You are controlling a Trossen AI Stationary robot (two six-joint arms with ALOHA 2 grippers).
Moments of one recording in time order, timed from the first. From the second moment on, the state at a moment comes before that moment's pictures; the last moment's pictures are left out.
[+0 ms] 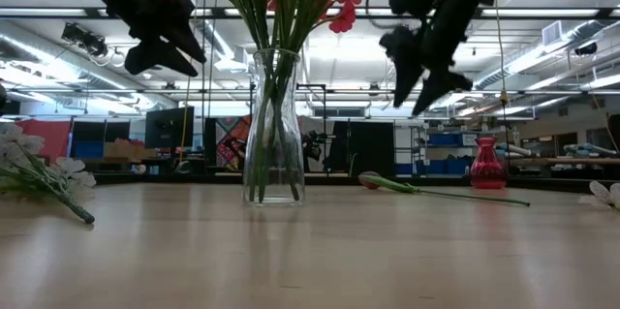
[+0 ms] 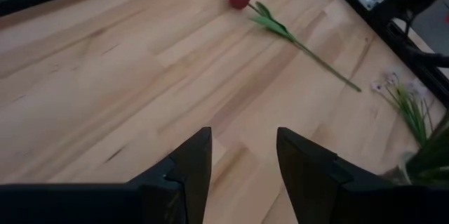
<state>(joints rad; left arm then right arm) 0.38 0.85 0.75 -0.57 0.03 -0.53 -0.42 1.43 1.08 -0.70 0.04 0.64</state>
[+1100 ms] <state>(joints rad) 0.38 0.85 0.75 -0.61 -0.06 -0.75 -0.39 1.78 0.95 -0.45 0.02 0.42</state>
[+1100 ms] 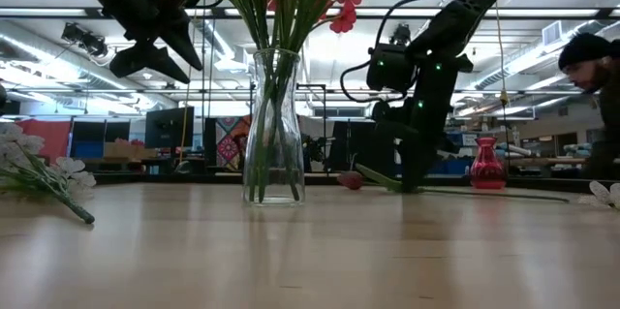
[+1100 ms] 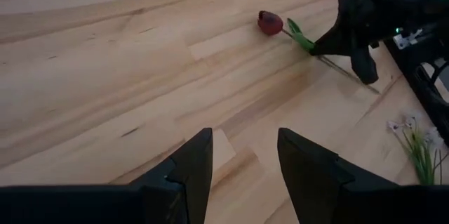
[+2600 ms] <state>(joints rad) 0.46 0.85 0.75 -0.43 -0.22 -0.35 -0.71 0.92 0.52 0.56 0.73 -0.28</state>
